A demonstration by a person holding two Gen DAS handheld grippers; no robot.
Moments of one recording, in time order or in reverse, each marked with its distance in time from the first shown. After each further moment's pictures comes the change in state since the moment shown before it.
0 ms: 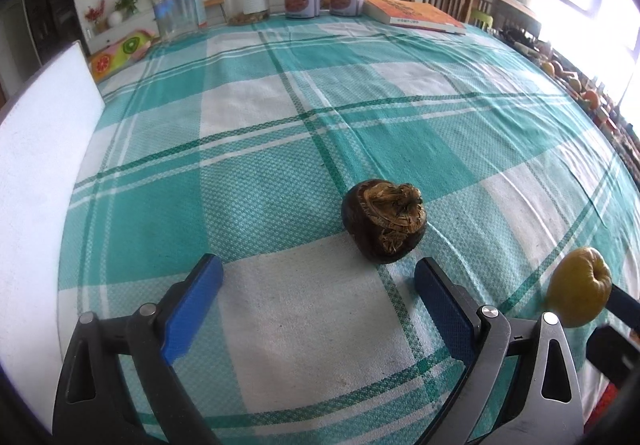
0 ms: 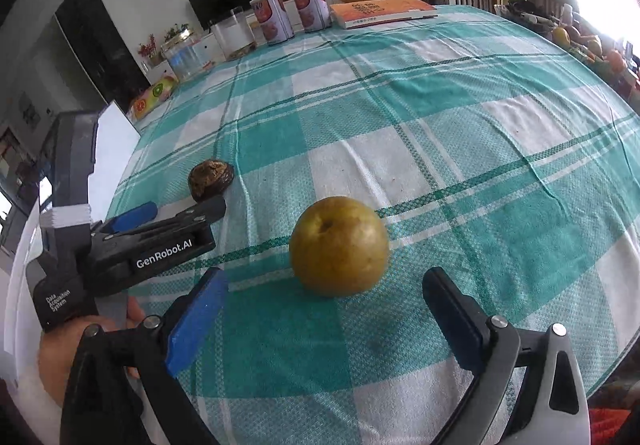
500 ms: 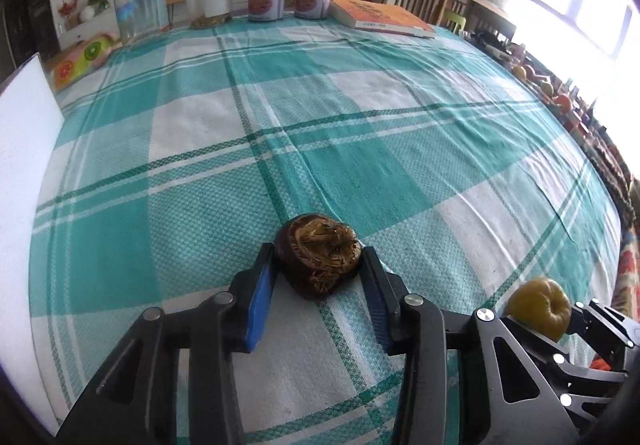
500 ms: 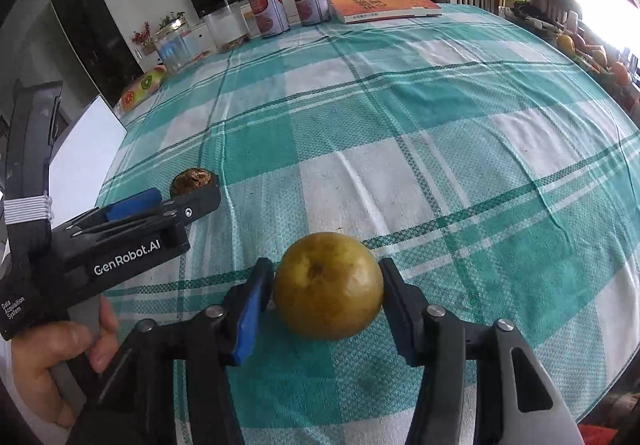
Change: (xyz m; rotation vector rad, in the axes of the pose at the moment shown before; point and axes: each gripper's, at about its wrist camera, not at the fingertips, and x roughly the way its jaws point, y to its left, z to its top) left arm 0.004 -0.021 0.021 0.011 -0.016 -0.084; right arm 0.037 0.019 0.013 -0.122 0.110 -0.090
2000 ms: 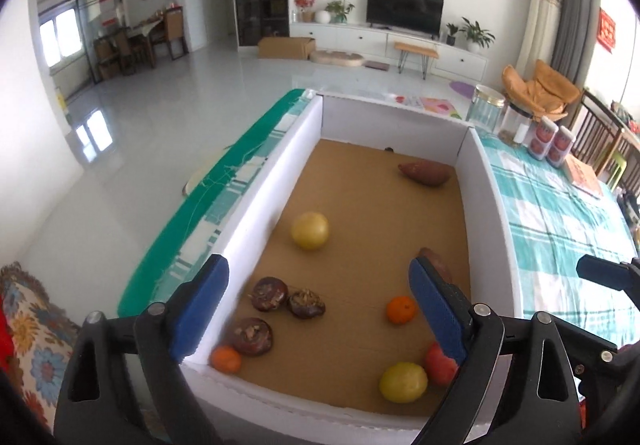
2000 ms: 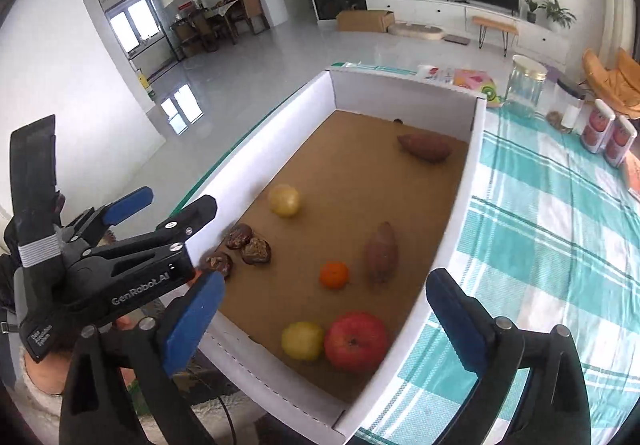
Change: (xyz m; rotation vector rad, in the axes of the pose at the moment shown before) left arm -0.325 0.246 -0.138 -0.516 -0.153 0.511; right arm -0.125 0.389 -0.044 -0.650 0.088 0.375
